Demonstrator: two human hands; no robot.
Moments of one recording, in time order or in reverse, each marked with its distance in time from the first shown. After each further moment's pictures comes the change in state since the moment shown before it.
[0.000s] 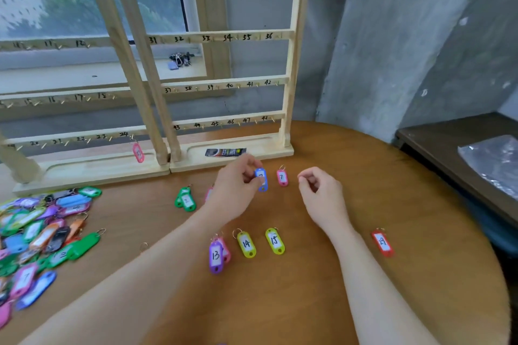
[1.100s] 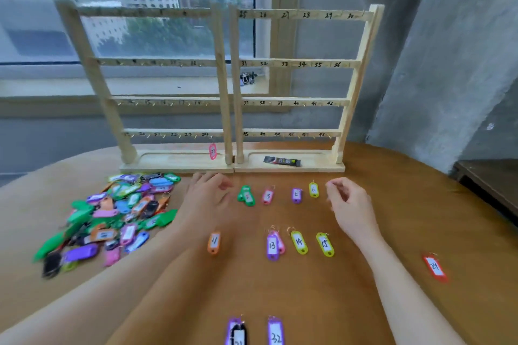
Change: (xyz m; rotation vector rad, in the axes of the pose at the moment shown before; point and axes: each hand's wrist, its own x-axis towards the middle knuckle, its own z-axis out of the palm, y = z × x) left_hand -0.087 -0.063 -0.128 0.537 0.315 0.101; right_hand -0.022 -0.054 0.014 0.104 -0.102 -0.044
